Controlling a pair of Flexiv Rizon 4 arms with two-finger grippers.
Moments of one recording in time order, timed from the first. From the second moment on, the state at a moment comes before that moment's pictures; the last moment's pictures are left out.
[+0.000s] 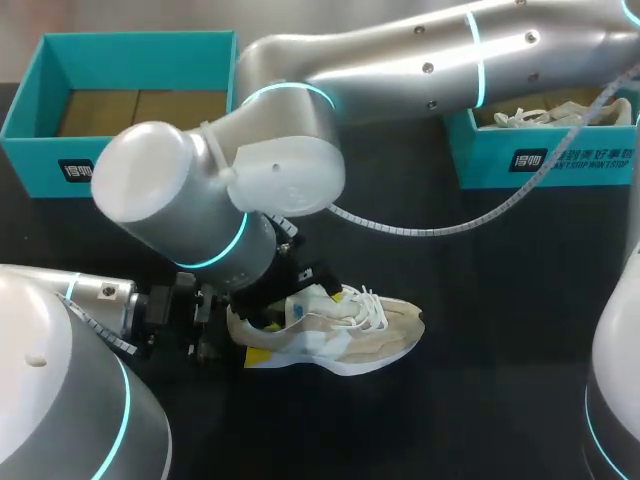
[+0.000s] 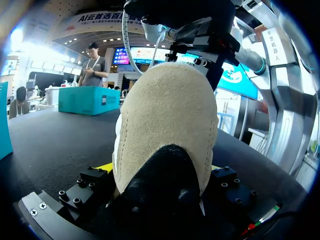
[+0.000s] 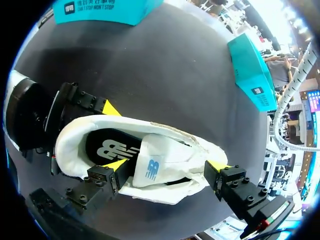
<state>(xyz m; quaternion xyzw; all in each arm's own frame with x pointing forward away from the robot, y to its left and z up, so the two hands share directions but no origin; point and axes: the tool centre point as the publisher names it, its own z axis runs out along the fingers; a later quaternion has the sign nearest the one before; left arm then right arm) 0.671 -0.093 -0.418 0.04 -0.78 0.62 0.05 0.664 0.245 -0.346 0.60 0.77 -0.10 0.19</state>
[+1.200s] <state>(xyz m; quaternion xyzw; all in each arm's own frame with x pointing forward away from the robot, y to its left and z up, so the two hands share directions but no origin) 0.671 -0.093 -0.417 0.04 -0.78 0.62 0.05 0.673 0.219 -0.344 0.63 0.75 -0.07 0.16</state>
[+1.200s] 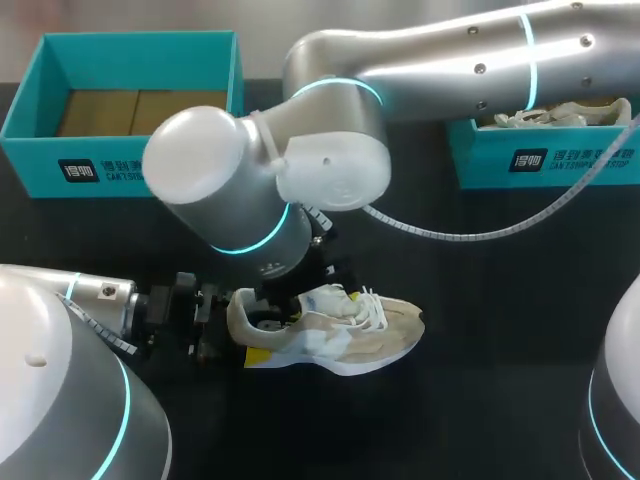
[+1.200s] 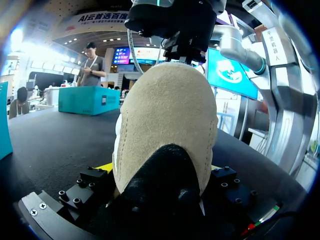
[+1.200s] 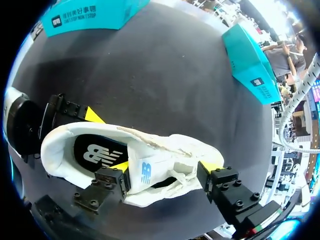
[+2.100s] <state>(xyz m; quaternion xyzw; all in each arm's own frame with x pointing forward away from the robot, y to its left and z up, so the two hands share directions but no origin) 0.671 -0.093 -0.417 0.04 -0.78 0.62 0.05 0.672 0.210 -0.340 0.67 0.73 -0.02 0.11</state>
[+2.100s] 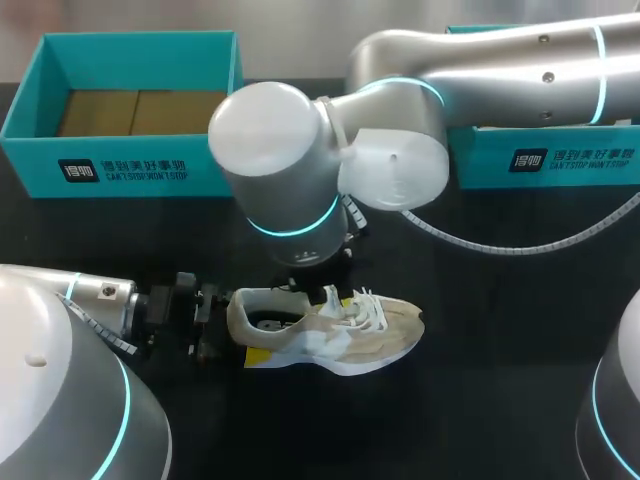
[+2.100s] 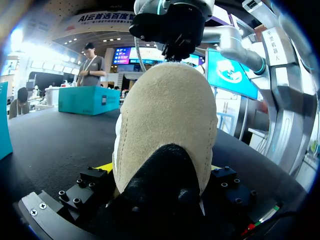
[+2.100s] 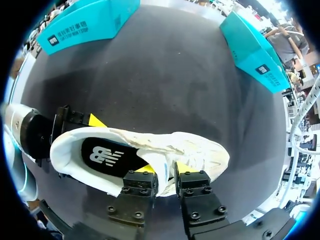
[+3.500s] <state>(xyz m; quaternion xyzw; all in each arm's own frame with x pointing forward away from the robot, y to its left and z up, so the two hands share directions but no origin) 0.671 -0.093 -0.417 0.04 -0.78 0.62 0.05 0.669 0.181 -0.320 0.73 0.68 0.08 0.04</state>
